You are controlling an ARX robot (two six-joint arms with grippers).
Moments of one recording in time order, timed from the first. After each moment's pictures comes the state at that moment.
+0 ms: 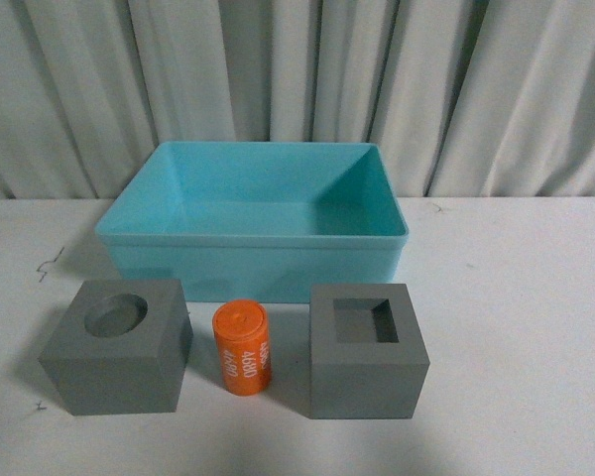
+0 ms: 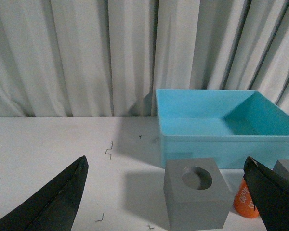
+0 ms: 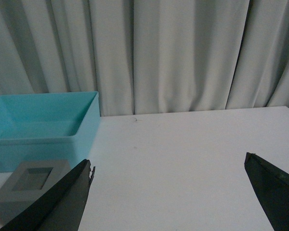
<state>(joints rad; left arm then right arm) 0.00 0.01 0.01 0.00 0.00 -0.01 0.00 0.00 0.01 0.00 0.00 0.01</state>
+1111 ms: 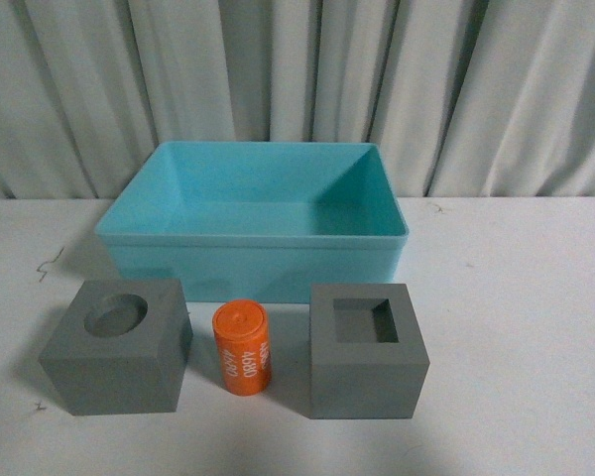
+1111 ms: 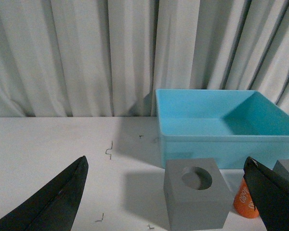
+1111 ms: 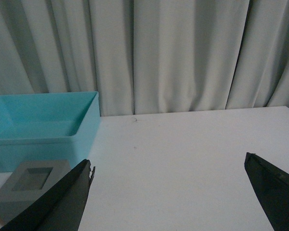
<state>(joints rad) 0.00 0.01 0.01 0.00 0.00 -0.01 0.00 0.00 0.01 0.00 0.00 0.01</state>
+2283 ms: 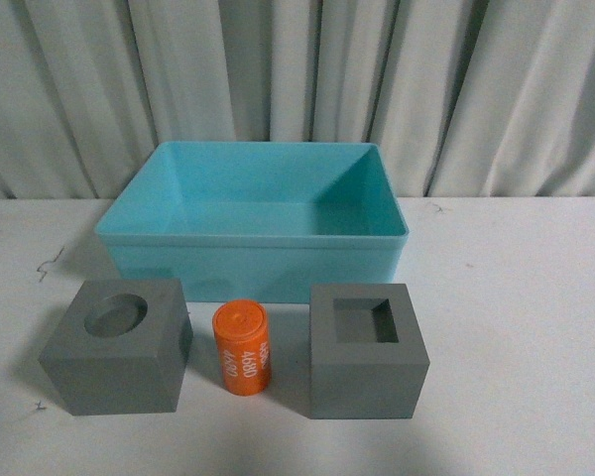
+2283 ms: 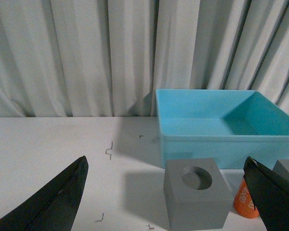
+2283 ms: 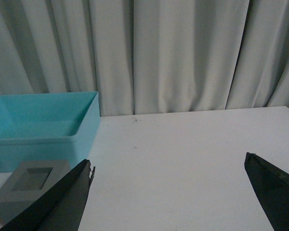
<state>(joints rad) 0.00 0.01 0.01 0.00 0.00 -0.01 0.00 0.00 0.01 0.00 0.00 0.01</state>
